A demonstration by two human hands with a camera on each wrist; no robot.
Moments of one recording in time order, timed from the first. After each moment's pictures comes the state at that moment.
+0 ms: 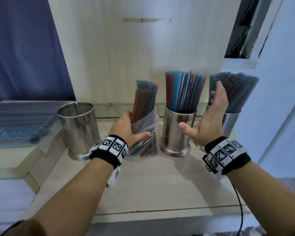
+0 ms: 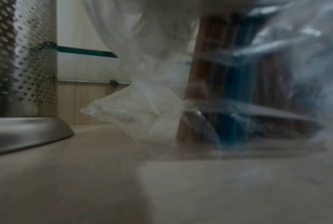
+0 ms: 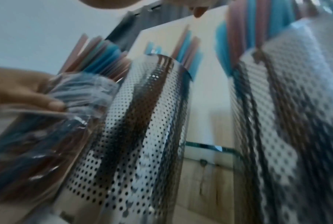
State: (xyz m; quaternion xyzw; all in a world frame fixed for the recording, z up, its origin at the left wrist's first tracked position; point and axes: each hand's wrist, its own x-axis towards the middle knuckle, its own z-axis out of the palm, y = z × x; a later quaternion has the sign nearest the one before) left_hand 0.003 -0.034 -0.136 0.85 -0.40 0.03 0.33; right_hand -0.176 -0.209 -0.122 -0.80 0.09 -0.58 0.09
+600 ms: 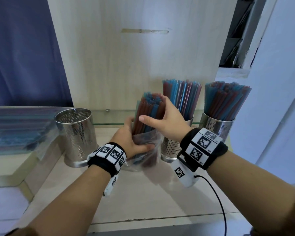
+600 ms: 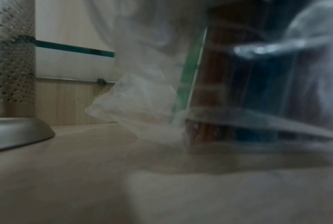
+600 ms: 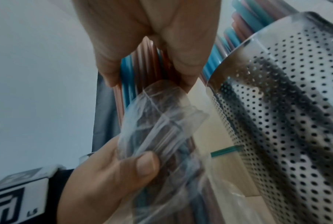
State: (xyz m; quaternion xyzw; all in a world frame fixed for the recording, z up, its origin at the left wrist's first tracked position) left_hand 0.006 -0.034 -0.148 0.76 -0.47 -0.06 0.44; right_hand -0.127 -0.145 -0.076 -0.83 0.13 -0.32 0.43
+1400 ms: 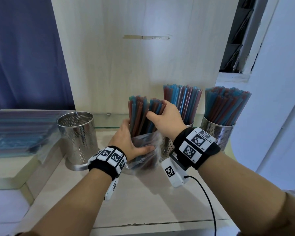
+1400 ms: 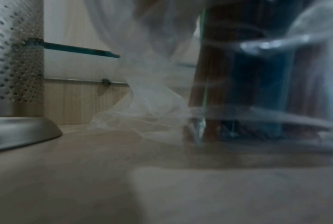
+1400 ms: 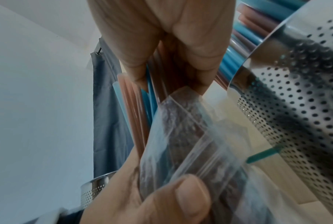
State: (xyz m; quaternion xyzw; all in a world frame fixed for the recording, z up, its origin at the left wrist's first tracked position) left_hand 0.002 -0.032 -0.142 0.80 -0.43 0.02 0.41; right_hand -0.110 -0.142 -0.064 -0.80 0.18 -0.37 0.45
